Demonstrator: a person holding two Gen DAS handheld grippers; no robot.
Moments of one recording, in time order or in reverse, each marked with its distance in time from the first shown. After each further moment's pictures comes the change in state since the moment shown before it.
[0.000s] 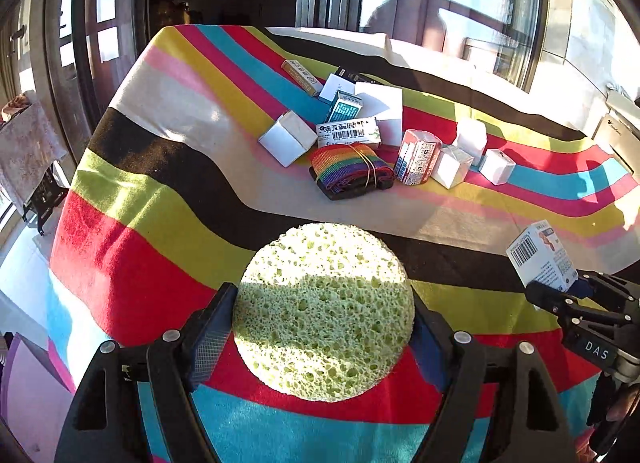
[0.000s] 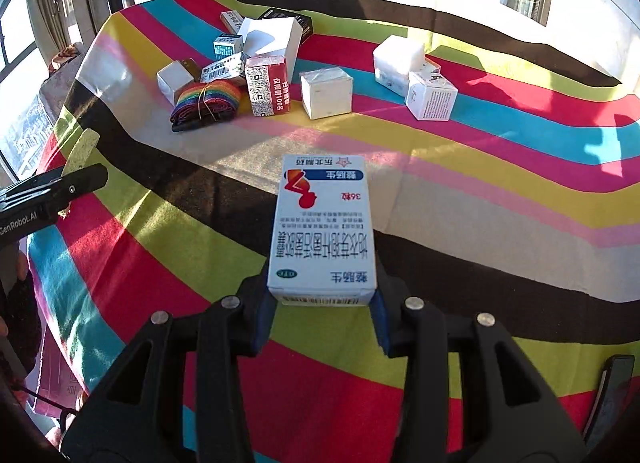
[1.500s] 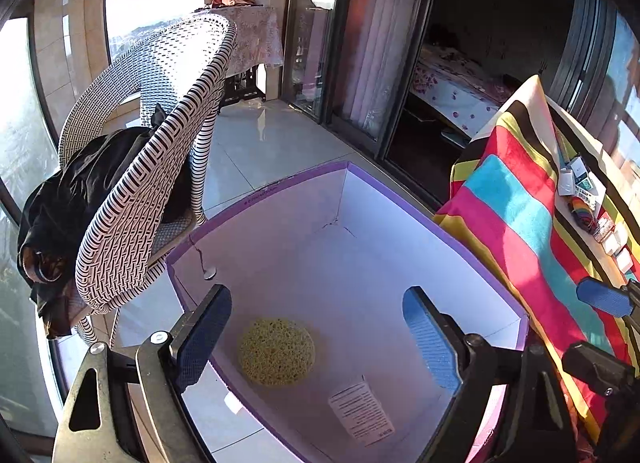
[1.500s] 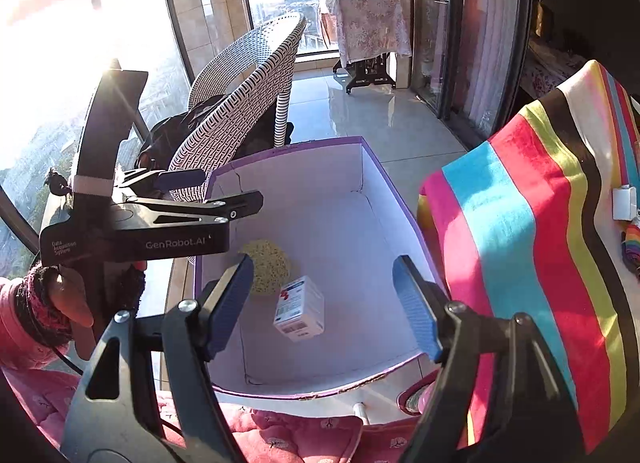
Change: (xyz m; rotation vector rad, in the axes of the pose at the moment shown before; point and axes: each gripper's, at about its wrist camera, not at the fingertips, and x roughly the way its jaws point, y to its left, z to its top) left arm -0.181 0.251 -0.184 -0.569 -0.002 0.429; right arm -0.069 0.343 -0.069 -0.664 -0.018 0.682
